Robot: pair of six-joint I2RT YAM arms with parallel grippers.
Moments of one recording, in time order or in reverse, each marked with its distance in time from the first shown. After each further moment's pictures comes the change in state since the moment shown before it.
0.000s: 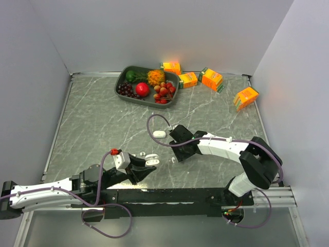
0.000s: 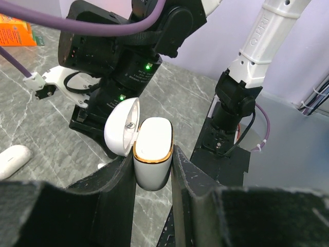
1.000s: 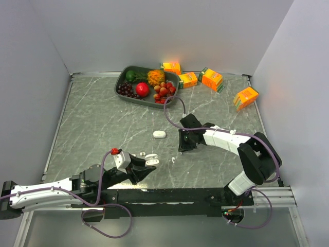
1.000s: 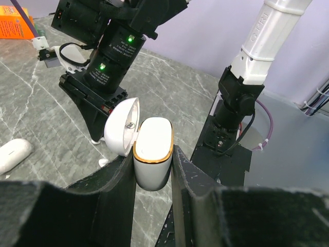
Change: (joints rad) left arm -0.002 0.000 0.000 -0.018 -0.018 -0.018; right arm -0.212 0.041 0.023 0.086 -0.200 0.266
